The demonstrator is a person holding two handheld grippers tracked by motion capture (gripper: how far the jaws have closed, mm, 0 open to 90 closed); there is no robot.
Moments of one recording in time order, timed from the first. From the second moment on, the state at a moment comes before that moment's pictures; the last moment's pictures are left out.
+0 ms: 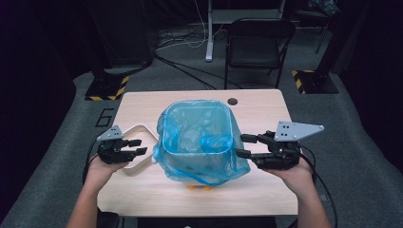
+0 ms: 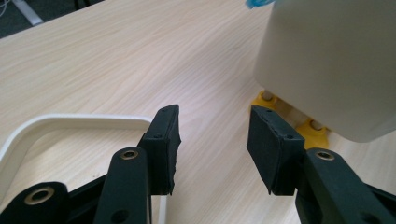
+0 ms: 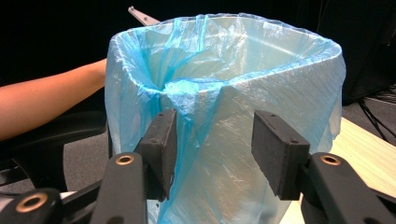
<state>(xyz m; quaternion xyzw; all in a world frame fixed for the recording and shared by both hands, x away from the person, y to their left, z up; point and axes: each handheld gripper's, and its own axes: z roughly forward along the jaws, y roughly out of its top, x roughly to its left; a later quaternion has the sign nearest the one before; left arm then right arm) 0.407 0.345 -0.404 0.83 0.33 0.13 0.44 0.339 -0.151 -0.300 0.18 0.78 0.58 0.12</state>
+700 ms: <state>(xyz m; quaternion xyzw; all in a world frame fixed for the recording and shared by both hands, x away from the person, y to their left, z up) 0.416 0.346 -0.462 0.83 0.38 0.14 0.38 0.338 -0.150 -0.300 0.19 0.78 0.58 0.15</state>
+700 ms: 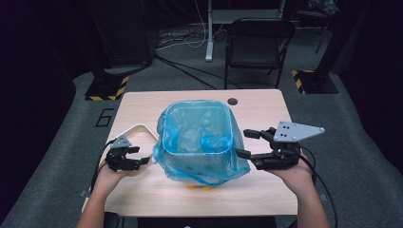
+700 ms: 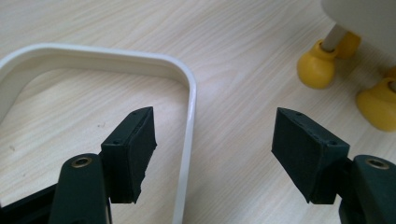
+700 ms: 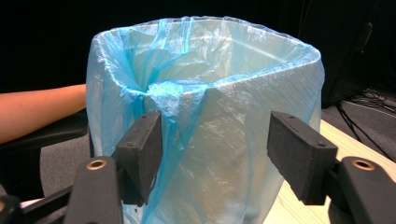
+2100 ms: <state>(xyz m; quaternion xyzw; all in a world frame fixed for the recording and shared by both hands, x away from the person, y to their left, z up) 0.424 0.340 -0.498 0.85 0.39 0.14 0.33 0.338 -0.146 -0.304 0.19 0.79 0.57 0.14</state>
